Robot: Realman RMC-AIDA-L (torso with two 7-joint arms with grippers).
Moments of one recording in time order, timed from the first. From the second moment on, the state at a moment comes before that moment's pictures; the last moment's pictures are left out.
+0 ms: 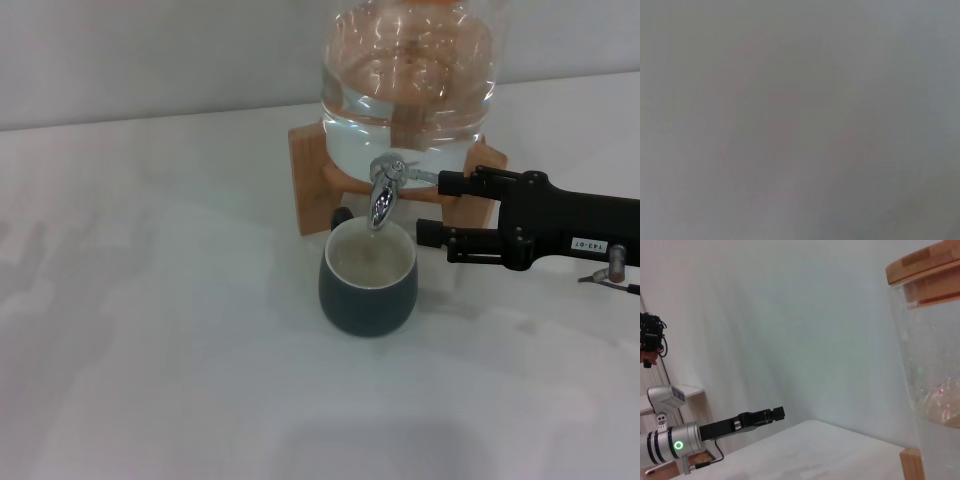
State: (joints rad) left arm -0.54 -2.08 -0.26 0.33 -1.08 -1.34 2.05; right arm 0.18 2.01 -1.21 -1.02 1.77 1.41 -1.64
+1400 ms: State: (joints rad) left arm -0.54 -2.07 -0.17 0.34 -1.07 -1.34 2.02; right arm 0.19 2.00 -0.59 -0.93 1.51 1.45 -1.76
